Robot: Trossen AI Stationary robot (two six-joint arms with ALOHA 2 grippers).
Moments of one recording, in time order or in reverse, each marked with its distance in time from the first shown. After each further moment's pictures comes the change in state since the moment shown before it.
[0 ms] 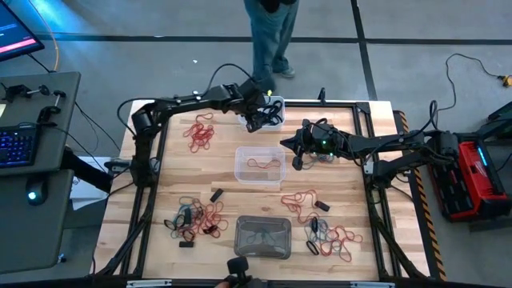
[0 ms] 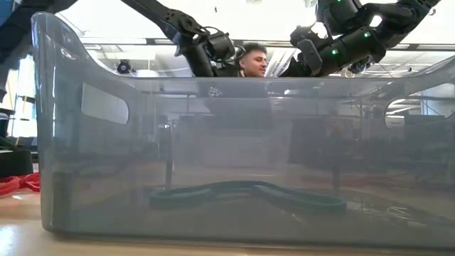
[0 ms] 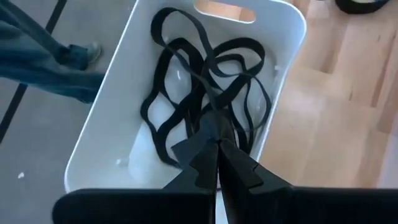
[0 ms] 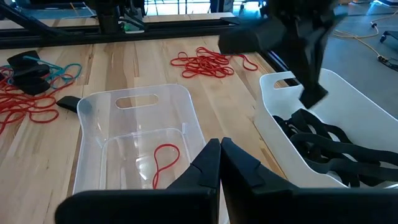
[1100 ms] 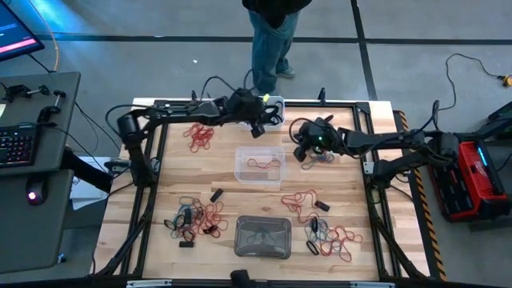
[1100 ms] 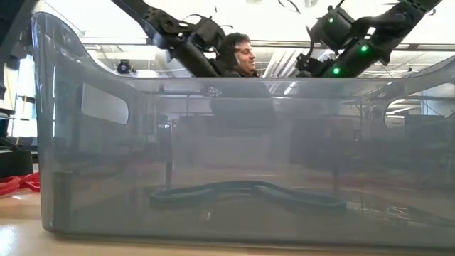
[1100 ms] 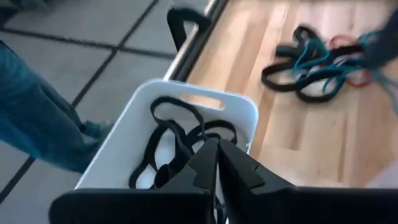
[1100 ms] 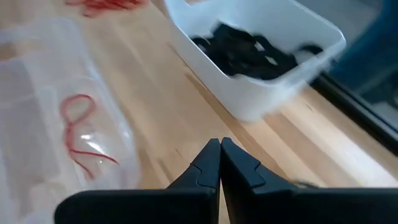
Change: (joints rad) left arm -0.072 -0.179 -0.357 0.573 0.000 -0.037; right arm -0.100 0.000 0.000 -0.270 0.195 0.185
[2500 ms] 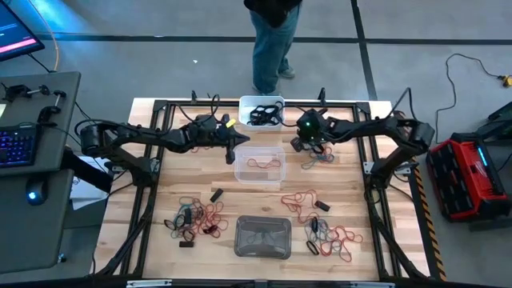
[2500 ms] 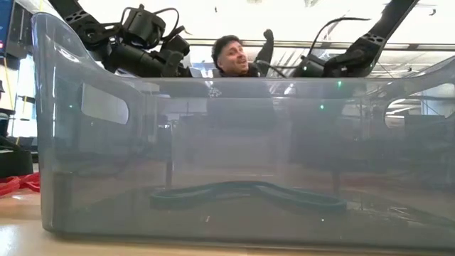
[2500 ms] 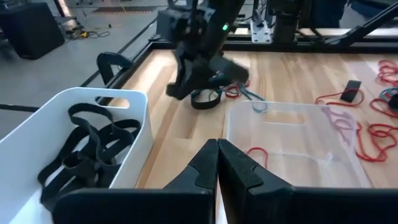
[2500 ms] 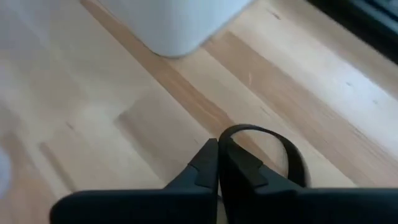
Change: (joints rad) left arm -0.081 -0.357 -0.662 0.576 0.220 -0.077; right arm -0.210 0.282 0.088 -0.051 -0.114 0.034
